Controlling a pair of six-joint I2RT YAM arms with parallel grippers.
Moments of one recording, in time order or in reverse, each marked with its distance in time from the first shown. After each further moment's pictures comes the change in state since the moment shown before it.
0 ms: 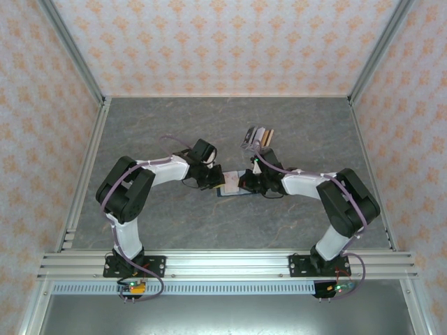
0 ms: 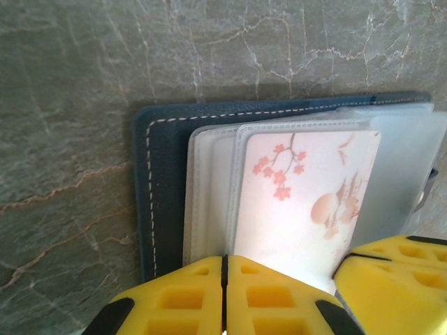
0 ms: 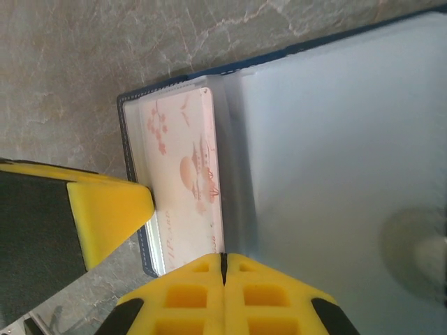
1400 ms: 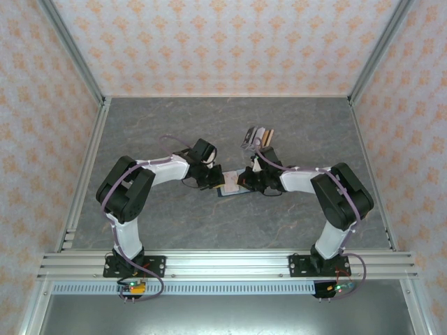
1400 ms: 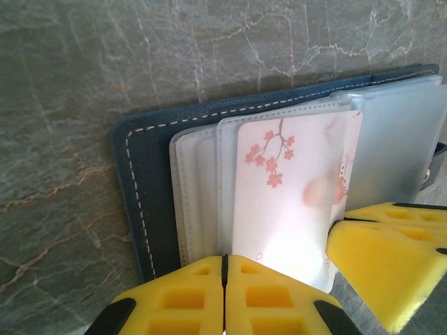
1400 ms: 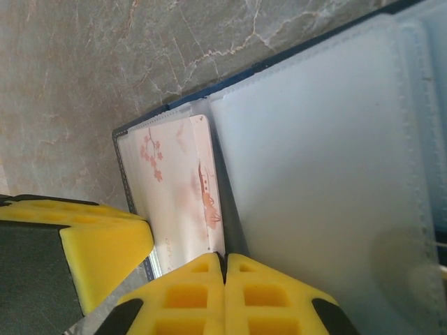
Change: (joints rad) left arm 0.001 0.003 0.008 -0.016 0.000 0.008; right arm -0.025 0.079 0.029 0.055 -0.060 0.042
